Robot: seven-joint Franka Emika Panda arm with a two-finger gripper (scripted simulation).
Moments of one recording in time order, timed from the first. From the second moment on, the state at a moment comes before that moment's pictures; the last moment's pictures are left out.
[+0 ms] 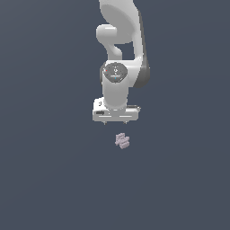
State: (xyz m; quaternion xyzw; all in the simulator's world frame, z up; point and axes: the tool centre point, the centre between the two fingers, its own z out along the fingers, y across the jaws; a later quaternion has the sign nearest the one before) arm -0.023 0.002 0.139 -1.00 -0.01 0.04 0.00
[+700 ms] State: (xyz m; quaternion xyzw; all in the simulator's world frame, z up) arm -0.024 0.023 0.140 -1.00 -0.03 0.05 0.00
